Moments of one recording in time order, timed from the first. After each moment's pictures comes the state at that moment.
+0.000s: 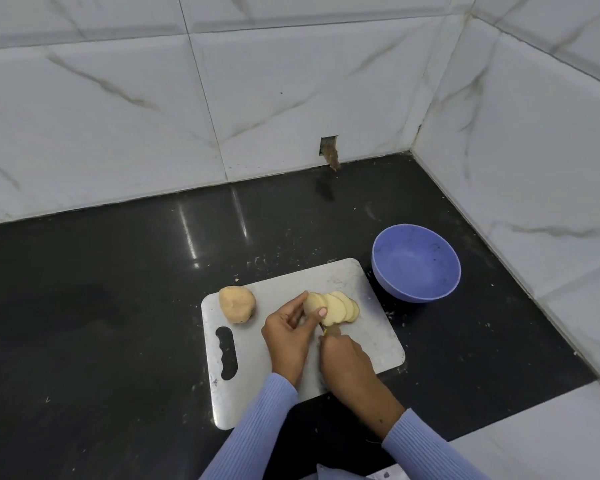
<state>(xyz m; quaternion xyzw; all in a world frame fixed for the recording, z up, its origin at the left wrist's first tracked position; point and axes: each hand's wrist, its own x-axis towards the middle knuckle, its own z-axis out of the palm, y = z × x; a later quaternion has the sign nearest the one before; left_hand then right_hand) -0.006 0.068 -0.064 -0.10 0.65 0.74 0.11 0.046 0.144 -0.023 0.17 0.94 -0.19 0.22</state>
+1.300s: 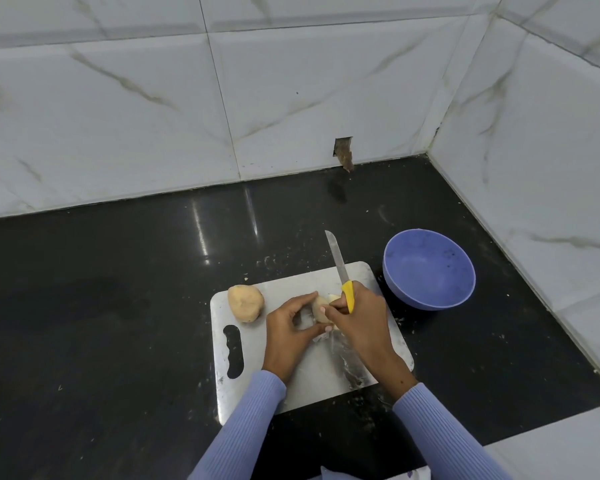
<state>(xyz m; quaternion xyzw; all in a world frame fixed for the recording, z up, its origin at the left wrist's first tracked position) -0.020 0.047 -0.070 0.08 0.77 0.62 0.10 0.004 0.178 -0.029 0.20 0.87 -0.44 -0.06</state>
